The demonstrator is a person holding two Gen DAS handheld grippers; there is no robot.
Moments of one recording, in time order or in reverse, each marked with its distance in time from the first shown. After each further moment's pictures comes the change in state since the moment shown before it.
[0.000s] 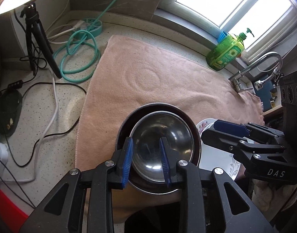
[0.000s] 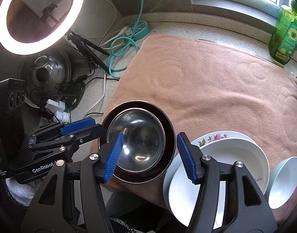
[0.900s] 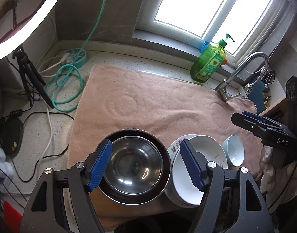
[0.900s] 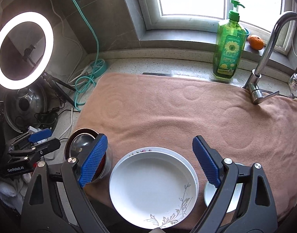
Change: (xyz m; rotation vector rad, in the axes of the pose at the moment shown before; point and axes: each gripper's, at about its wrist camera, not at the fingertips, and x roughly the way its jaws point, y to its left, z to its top) left arm -0.019 -0.057 0.015 0.091 -0.116 0.012; right arm -0.095 -0.092 -0.005 0.089 -0.203 -0.196
